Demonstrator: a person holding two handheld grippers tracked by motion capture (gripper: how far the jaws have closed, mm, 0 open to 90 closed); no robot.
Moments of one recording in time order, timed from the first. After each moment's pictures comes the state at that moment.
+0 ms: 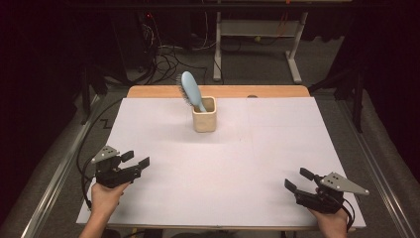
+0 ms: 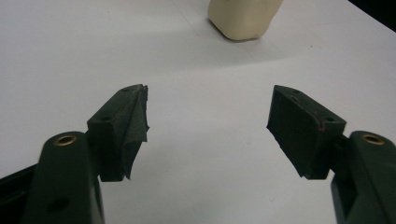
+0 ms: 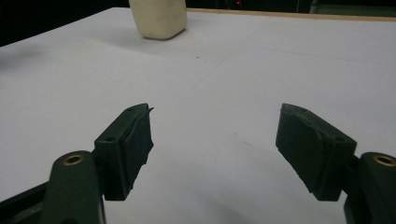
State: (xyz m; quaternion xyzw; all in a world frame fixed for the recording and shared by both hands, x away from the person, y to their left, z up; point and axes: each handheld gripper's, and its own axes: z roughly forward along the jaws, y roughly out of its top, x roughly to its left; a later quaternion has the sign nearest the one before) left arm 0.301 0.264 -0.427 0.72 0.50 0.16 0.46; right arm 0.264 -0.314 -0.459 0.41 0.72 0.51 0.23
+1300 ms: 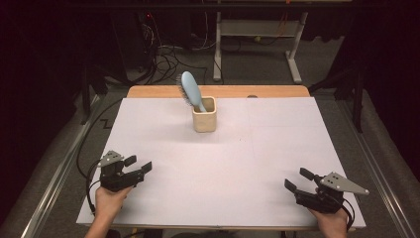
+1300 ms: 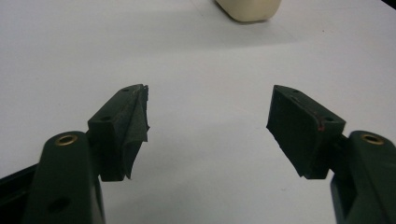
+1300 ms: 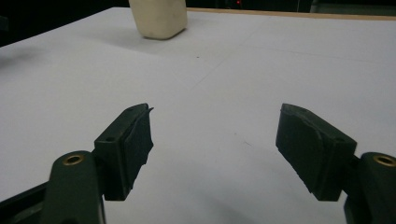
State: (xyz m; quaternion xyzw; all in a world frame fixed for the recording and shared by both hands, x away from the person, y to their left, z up) left arm 0.300 0.260 -0.448 0.72 0.50 0.16 0.45; right arm 0.264 -0.314 -0.459 0.42 0.72 0.51 0.23
